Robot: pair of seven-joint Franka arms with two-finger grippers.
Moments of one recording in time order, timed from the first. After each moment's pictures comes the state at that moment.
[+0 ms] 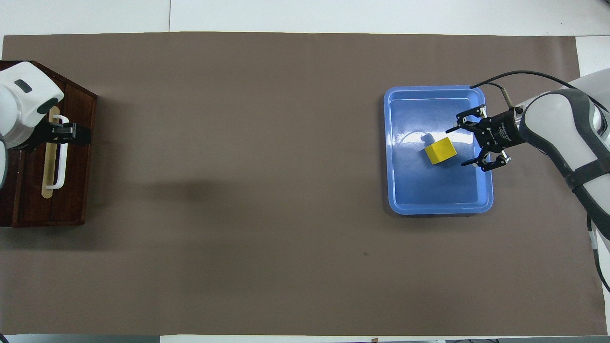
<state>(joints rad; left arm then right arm) 0.00 0.05 -0.07 -1.84 0.30 1.92 -0.09 -0.18 0.38 0.06 -1.81 0.49 1.95 0.75</state>
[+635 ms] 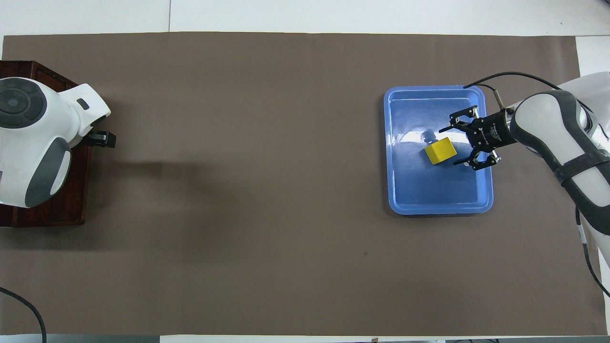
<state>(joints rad) 0.00 0.15 -0.07 -1.95 0.49 2.14 -0.15 -0.17 0.43 0.06 -1.81 0.53 1.99 0.74</state>
